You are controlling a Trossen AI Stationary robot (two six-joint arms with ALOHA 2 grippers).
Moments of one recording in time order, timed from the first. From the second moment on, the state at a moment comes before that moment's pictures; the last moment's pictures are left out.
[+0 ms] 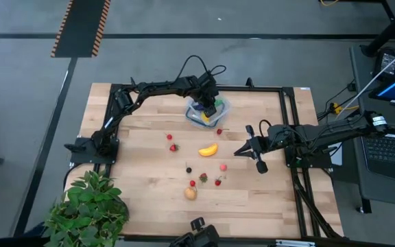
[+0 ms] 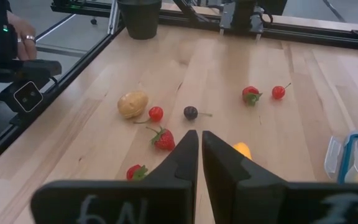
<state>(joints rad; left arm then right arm) 0.52 2.25 1.79 -0.51 0.22 0.04 0.13 0.90 0.50 0.01 -0.08 -0.06</state>
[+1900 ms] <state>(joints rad) 0.05 1.25 0.55 0.56 0.04 -0.02 0.22 0.93 0.50 0.05 -0.08 0.00</state>
